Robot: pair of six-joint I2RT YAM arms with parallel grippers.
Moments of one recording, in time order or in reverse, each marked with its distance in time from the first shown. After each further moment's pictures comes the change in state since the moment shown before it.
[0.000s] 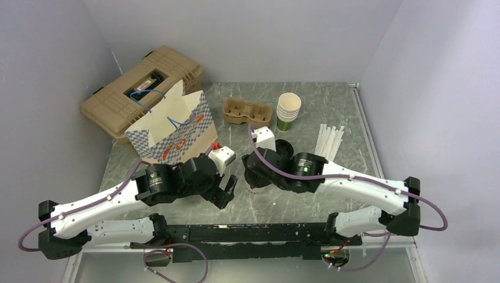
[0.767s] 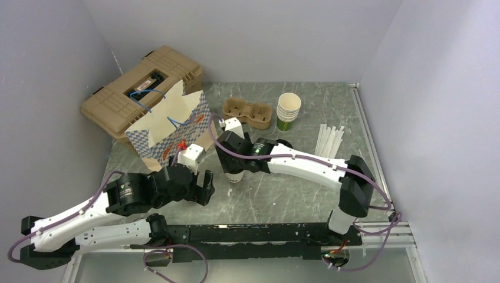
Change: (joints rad) left arm 0.000 -0.204 -0.057 -0.150 -0.245 -0.169; right arm -0.148 0.426 0.140 0.261 -0.076 -0.122
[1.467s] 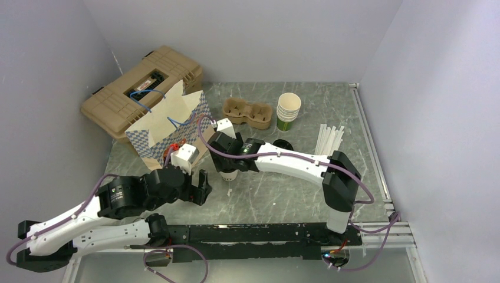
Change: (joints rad) left arm 0.000 -0.076 -0.019 0.007 -0.017 -0.006; right arm 0.000 0.137 0.071 0.060 0.014 -0.008
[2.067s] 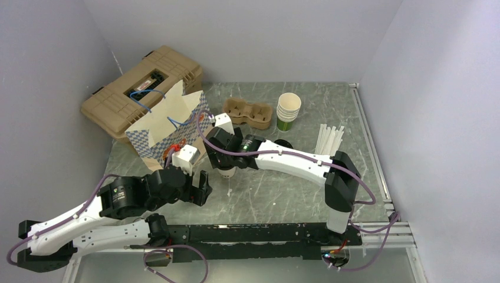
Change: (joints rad) left arm 0.000 0.001 -0.015 0.001 0.000 0.001; right arm 0.007 0.002 0.073 -0.030 0.021 -0.001
